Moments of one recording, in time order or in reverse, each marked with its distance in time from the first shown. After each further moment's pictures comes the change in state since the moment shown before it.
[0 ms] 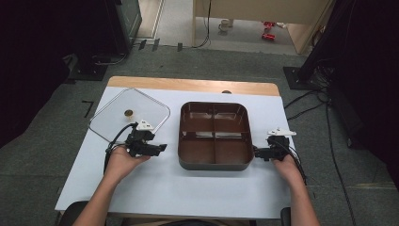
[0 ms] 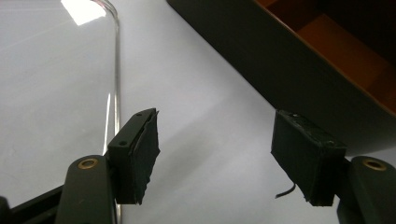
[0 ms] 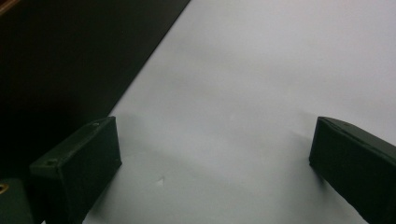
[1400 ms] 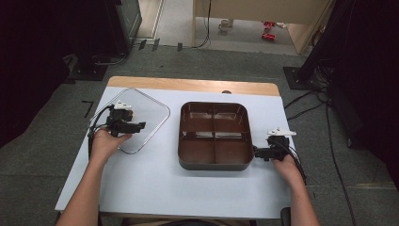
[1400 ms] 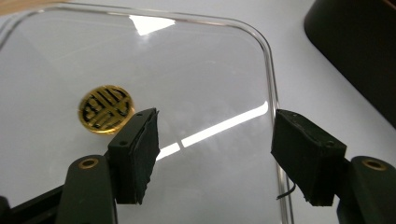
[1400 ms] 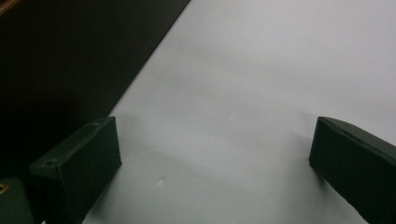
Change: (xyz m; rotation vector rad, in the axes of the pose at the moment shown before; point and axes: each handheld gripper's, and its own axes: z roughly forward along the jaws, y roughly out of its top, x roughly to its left) left arm 0.093 0.009 -0.011 -0.072 0.172 -0.140; right arm 0.000 0.000 0.000 0.000 0.000 0.001
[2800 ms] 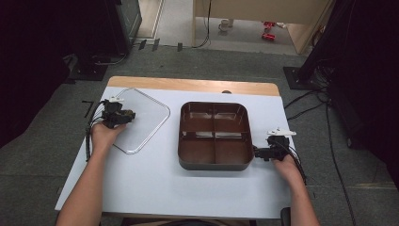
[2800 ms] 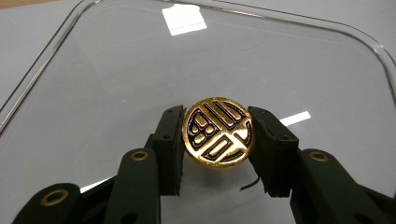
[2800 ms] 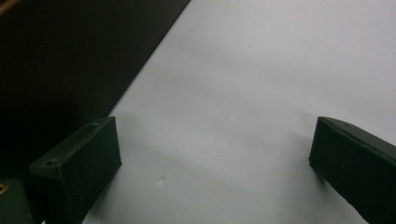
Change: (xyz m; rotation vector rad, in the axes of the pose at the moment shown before) left arm 0.050 -0.003 0.039 -0.003 0.100 -0.074; right arm 0.000 0.000 0.000 0.001 0.000 0.000
